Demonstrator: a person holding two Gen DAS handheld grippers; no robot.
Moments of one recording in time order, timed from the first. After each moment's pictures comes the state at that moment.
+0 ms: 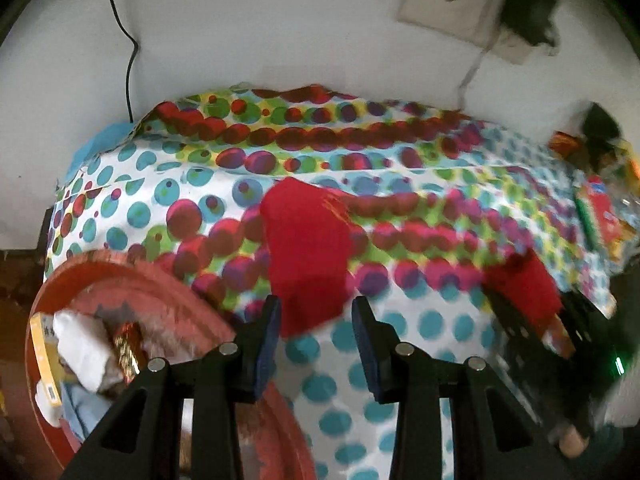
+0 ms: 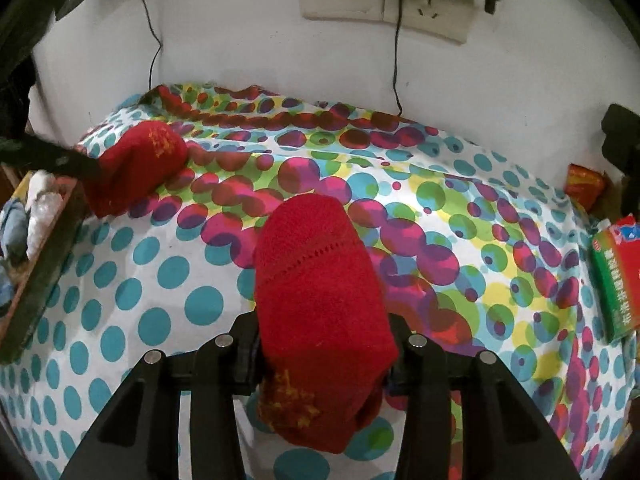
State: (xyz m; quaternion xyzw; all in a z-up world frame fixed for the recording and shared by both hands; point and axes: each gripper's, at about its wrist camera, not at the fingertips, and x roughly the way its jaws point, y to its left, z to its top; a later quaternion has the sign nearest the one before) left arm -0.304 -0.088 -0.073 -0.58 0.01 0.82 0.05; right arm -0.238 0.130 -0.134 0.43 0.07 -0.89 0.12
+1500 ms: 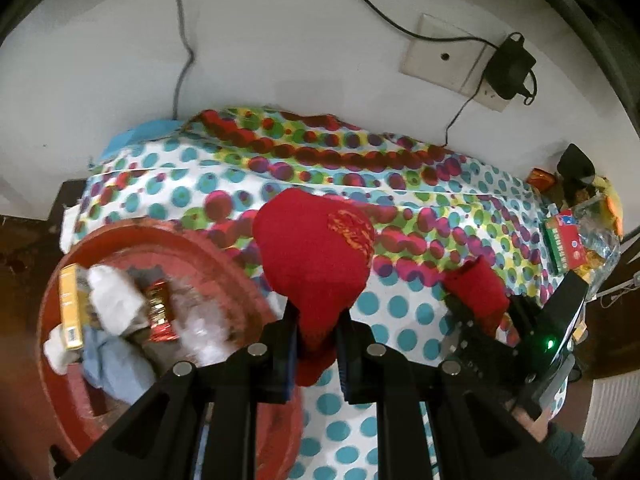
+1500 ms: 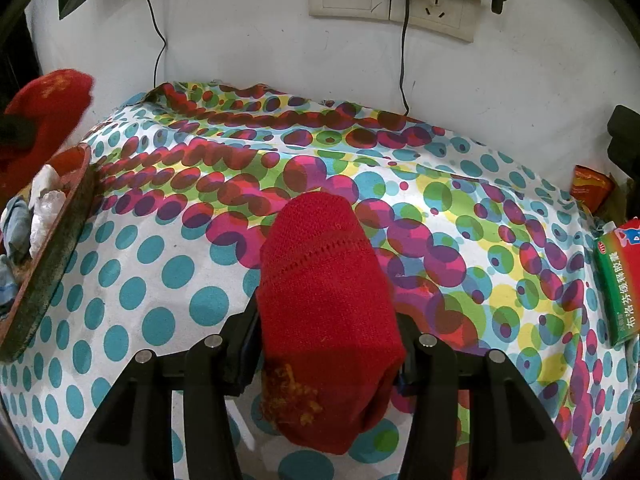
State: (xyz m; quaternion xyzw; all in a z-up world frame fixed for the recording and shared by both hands) left arm -0.251 -0.107 -0.006 -0.55 -0.05 0.83 0.04; right arm -0.238 0.132 -0.136 0.43 0.06 -0.89 0.13
